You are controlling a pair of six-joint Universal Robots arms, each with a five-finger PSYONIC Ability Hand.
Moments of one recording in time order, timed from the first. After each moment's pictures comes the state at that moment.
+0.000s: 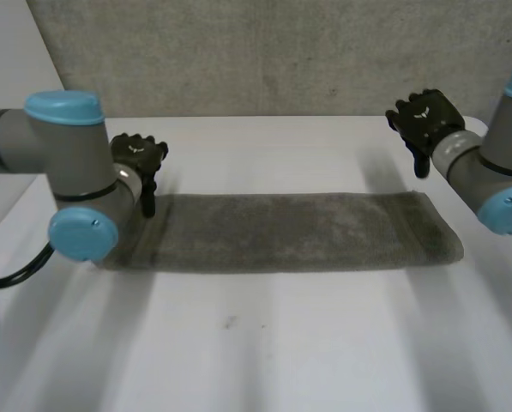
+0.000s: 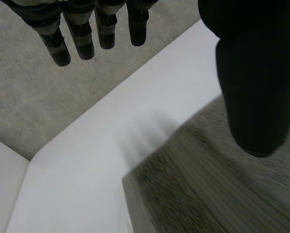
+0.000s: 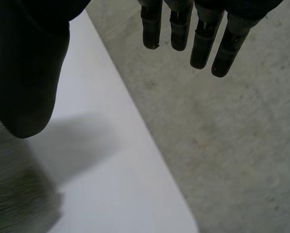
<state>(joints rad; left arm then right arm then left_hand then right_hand) 4.32 -2.32 -0.95 2.98 -1.72 3.52 1.80 -0.82 0.87 0.08 1.39 2.39 0.17 0.16 0.17 0.17 0.02 0.23 0.26 0.24 0.26 0.06</state>
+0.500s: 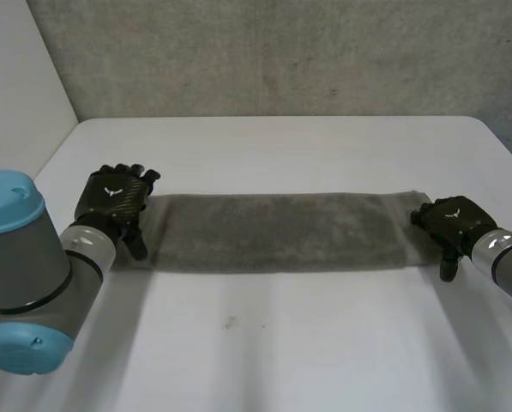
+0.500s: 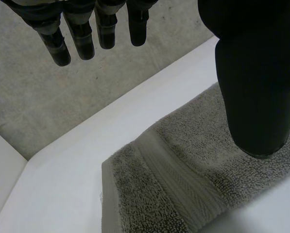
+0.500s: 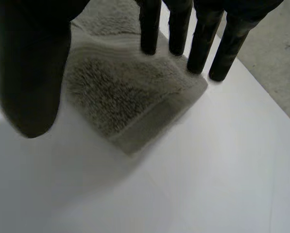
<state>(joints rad) 4.34 -1.87 -1.73 3.40 -1.64 3.42 1.60 -1.01 1.56 -0.08 1.26 2.42 0.17 0.16 0.17 0.17 0.02 0.36 0.35 0.35 0.36 0.19</state>
